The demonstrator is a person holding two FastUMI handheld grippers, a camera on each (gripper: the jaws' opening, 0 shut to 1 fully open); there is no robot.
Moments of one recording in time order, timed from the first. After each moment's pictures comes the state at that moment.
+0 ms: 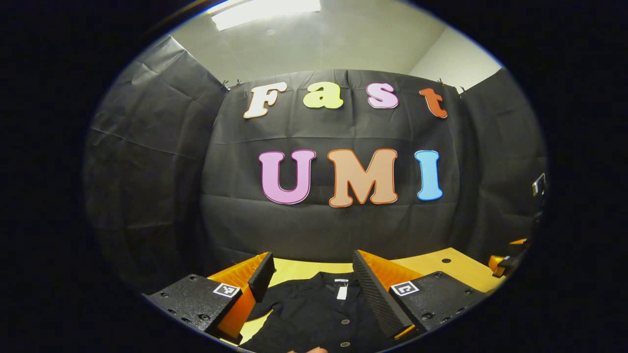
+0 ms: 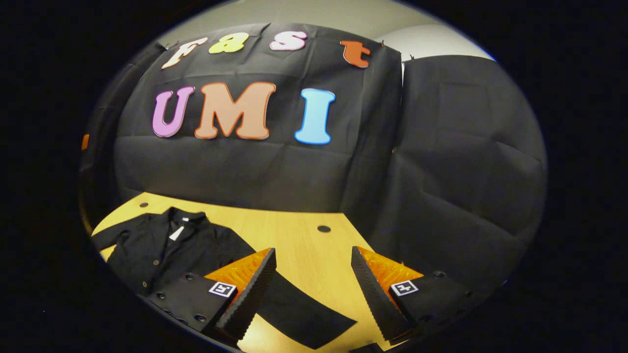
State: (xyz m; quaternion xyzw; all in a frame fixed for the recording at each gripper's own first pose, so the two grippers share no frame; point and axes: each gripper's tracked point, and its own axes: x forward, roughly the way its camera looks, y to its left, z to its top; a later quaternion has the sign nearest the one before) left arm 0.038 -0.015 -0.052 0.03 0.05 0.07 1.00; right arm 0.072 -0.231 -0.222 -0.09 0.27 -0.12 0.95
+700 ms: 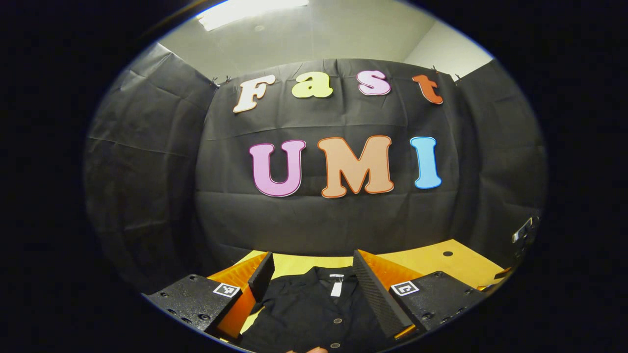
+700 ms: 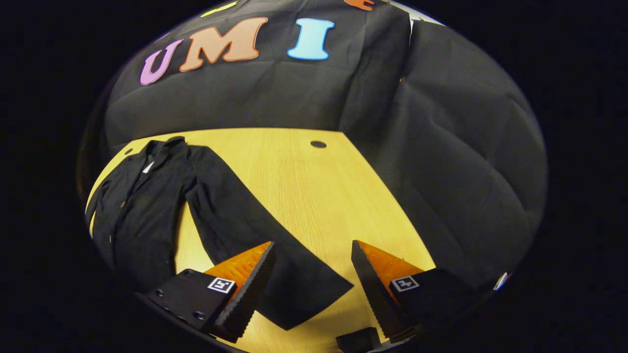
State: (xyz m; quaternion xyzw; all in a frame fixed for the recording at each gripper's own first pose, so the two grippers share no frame) left arm 0.062 -0.048 -0.073 0.05 0.08 0.07 0.99; right arm 0.037 -0.279 -0.365 -0.07 0.47 -0.13 0.87
